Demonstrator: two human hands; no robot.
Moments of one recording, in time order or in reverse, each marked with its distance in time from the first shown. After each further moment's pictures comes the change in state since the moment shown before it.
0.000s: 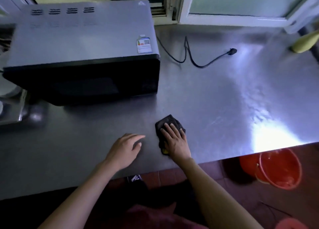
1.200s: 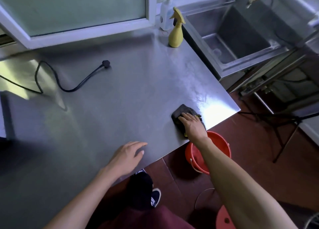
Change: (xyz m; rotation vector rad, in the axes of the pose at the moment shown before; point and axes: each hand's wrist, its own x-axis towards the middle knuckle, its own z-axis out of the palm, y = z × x) left_hand 0.188 0.399 0.267 0.043 -0.296 0.251; right_hand -0.154 0.532 -0.194 -0.075 -0.033 0.354
